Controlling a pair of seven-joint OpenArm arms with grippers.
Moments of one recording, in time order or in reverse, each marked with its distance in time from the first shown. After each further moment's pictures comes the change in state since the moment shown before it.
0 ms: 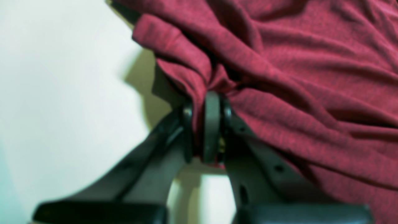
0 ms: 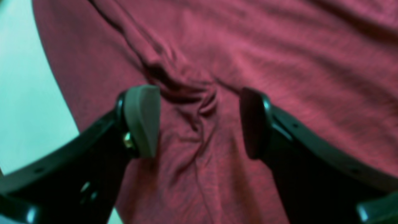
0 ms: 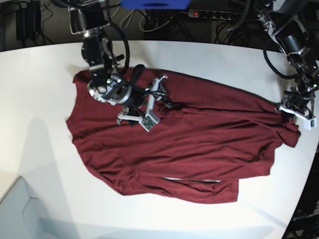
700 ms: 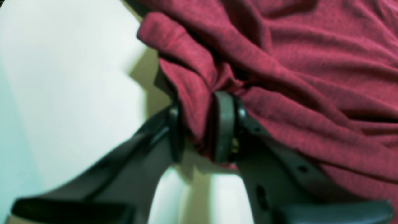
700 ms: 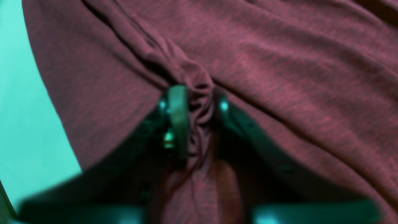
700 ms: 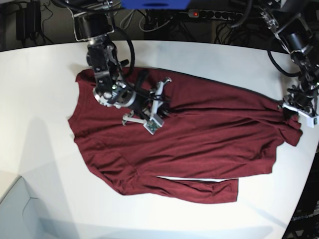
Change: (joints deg) left arm 0.9 -1.7 0.2 0.0 -0.2 0.0 0.5; right arm 2.9 -1.2 0.0 -6.0 0.0 0.1 0.5
